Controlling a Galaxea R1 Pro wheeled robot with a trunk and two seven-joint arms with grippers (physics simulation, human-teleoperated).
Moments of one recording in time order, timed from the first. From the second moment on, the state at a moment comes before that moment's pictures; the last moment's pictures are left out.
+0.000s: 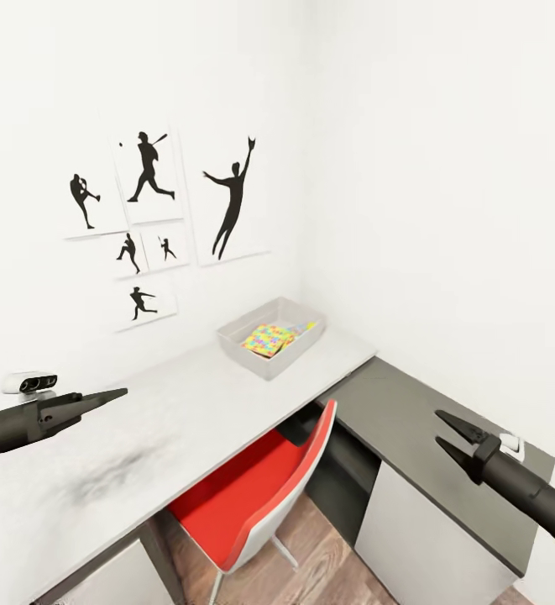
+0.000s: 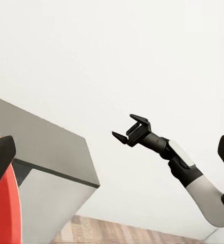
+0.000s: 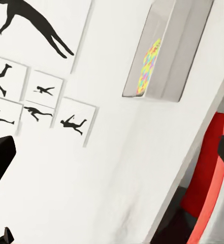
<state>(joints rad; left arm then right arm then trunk) -0.44 0.44 0.36 -1.43 0.39 0.96 -1.57 -0.16 -0.18 -0.52 -1.55 -1.18 1.01 0.34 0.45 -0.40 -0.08</state>
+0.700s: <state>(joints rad) -0.43 0.45 0.36 -1.42 0.40 0.97 -1.57 -0.16 -0.18 -0.52 -1.55 -1.18 1.01 0.34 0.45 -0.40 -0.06</state>
